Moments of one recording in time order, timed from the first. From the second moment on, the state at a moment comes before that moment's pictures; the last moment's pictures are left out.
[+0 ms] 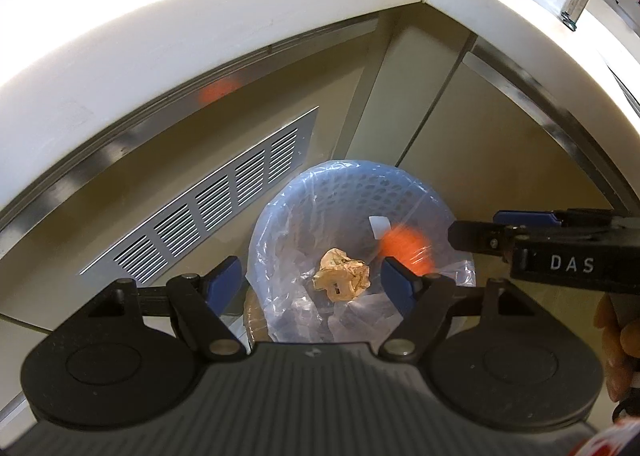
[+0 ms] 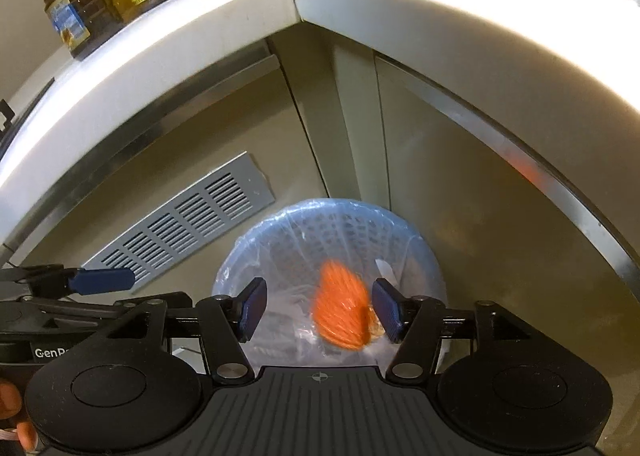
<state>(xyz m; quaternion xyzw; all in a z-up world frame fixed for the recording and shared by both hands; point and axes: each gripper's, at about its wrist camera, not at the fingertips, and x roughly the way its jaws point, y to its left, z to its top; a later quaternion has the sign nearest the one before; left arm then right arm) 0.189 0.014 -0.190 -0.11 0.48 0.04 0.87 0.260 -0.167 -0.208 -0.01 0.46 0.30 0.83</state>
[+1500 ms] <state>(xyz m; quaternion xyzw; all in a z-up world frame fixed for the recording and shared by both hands) 0.212 0.015 -0.025 -0.08 0.33 -0.03 0.94 0.234 -0.210 -0.029 0.04 0.29 0.21 0.93</state>
